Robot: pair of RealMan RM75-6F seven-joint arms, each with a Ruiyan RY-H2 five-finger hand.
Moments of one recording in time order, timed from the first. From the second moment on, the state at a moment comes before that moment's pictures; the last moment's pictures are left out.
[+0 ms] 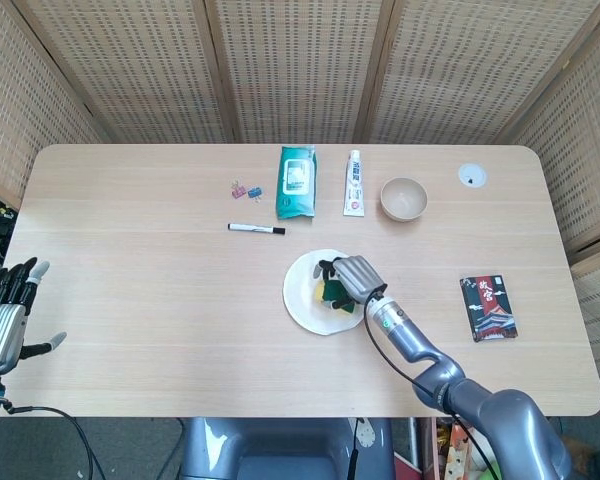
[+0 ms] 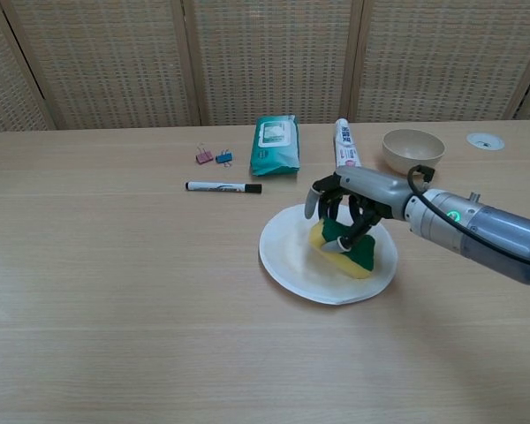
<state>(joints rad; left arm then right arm) -0.15 -1.19 -0.07 -1.54 1.43 1.42 0.06 0.85 -1.96 0.08 -0.62 -1.52 0.91 0.58</state>
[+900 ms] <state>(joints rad) -0.15 -1.18 -0.07 -1.54 1.43 1.42 0.04 0.86 -1.90 0.09 -0.64 -1.52 0.95 0.60</state>
